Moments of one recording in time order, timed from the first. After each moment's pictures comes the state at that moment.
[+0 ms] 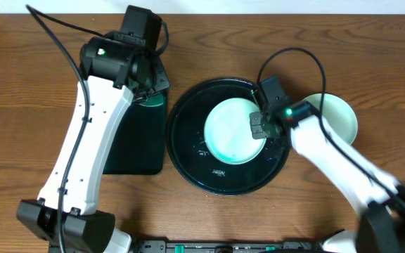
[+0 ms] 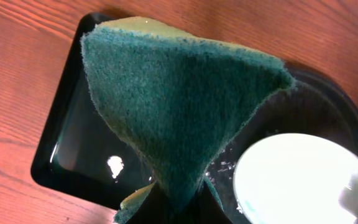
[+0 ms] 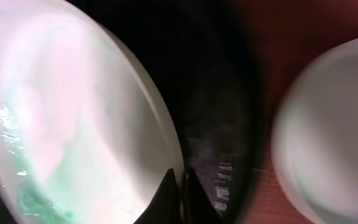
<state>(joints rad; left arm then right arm) -0.28 1.68 1.85 -1.39 -0.14 -0.61 0.50 1.59 1.12 -0.73 0.20 0.32</state>
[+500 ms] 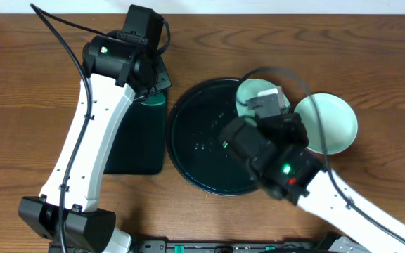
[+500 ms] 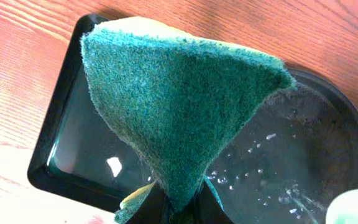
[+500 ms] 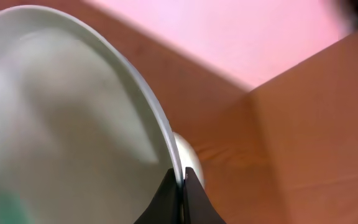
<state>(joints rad) -0.29 1.69 1.85 -1.37 -0.14 -0.61 0.90 1.32 1.12 -0.85 1.14 0.29</state>
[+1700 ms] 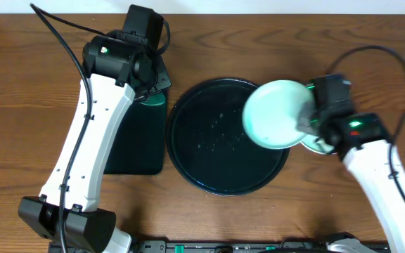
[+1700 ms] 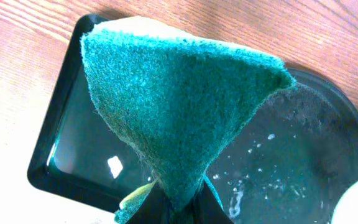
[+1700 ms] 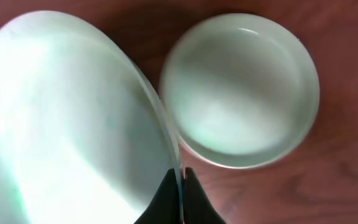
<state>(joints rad) -0.29 1.69 1.85 -1.37 -0.14 -0.61 0.19 1.32 1.12 -0.91 0.20 0.52</state>
